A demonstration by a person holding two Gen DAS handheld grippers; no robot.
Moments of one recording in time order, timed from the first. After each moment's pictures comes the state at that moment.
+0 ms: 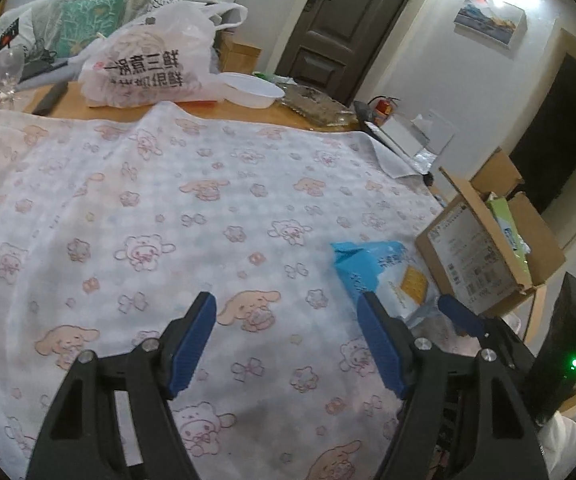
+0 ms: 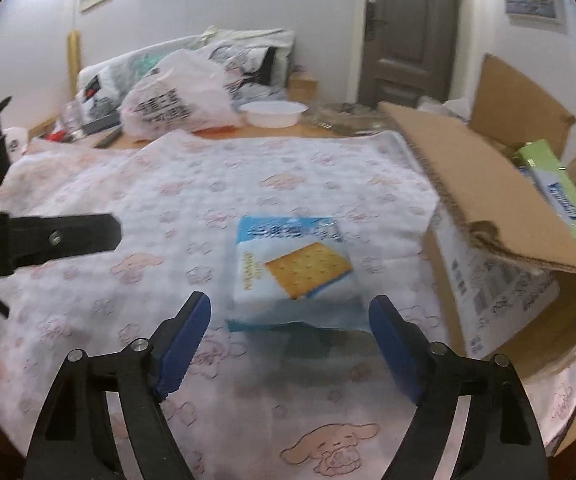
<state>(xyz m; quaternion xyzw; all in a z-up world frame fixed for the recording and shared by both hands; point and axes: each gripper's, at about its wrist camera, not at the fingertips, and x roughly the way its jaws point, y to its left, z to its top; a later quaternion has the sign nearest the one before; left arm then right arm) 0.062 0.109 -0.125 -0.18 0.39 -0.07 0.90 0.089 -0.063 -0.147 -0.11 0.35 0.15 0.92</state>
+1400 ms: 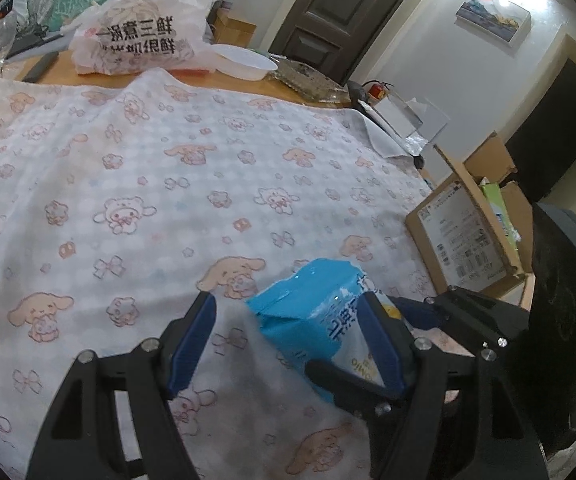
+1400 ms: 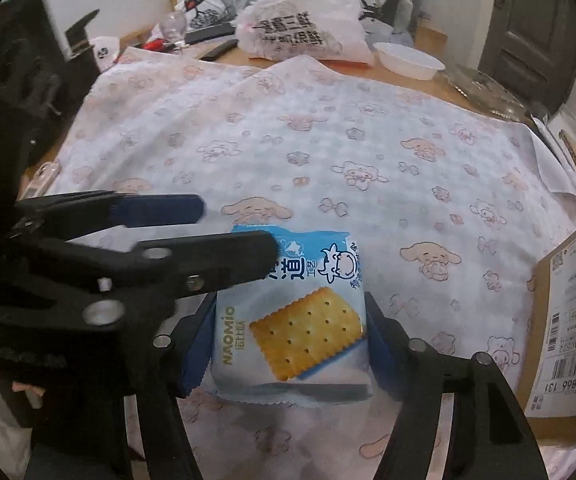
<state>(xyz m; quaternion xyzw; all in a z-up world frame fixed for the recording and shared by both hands) 0.061 0.106 -0.137 -0.21 0.42 -0.09 0.88 0.096 -0.004 -0.146 -0.20 0.47 0.34 0.79</state>
